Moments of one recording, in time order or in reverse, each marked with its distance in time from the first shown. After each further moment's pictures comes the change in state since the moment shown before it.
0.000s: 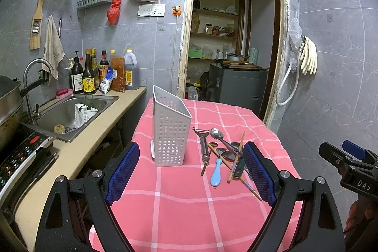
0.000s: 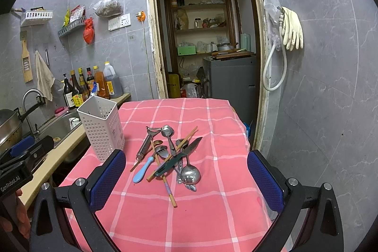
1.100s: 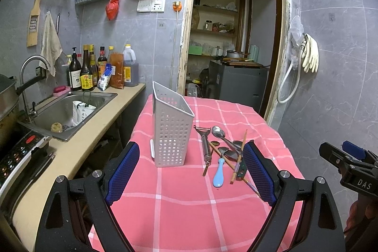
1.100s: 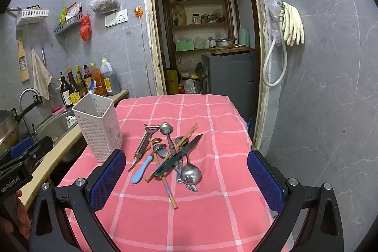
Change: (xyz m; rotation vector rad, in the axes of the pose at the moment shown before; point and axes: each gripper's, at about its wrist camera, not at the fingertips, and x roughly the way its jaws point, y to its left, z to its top) left arm 0.015 0.011 -0.011 -0.001 0.018 -0.002; right arm 0.020 -0.001 -0.001 0.008 0.021 -0.007
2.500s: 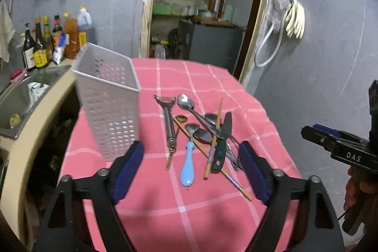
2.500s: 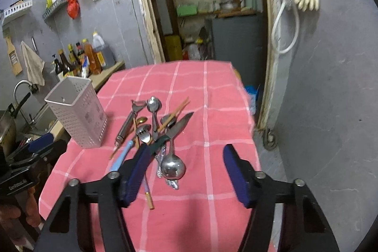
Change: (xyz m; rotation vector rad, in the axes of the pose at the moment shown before) left arm 0.119 -0.032 0.012 0.041 0.291 -0.190; right arm 0.085 -0.064 0.027 0.034 0.308 0.105
